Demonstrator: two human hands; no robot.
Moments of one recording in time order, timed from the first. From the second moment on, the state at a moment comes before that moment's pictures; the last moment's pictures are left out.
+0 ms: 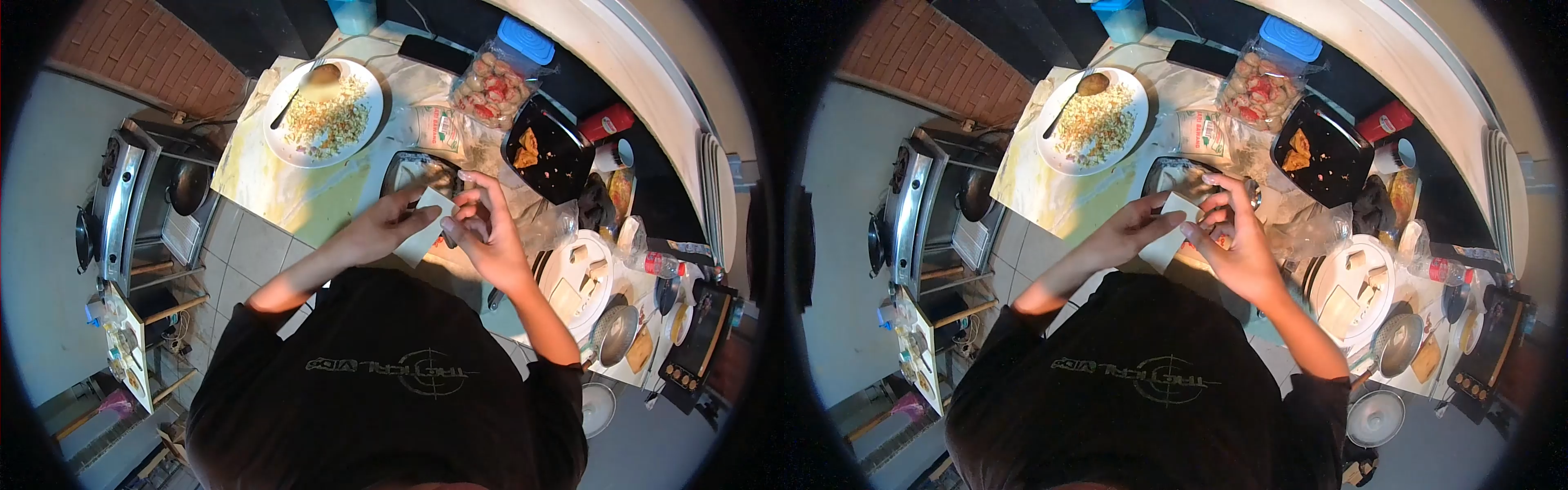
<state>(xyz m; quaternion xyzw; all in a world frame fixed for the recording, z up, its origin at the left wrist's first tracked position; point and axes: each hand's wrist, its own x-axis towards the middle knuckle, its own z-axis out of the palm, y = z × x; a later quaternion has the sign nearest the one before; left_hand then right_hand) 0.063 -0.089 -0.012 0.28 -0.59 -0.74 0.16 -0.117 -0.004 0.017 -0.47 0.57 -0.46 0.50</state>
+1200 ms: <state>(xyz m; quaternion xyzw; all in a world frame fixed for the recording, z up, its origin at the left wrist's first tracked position) 0.049 -0.068 0.012 0.32 -0.46 -0.77 0.31 -0.097 -0.020 0.024 -0.40 0.56 -0.57 0.45</state>
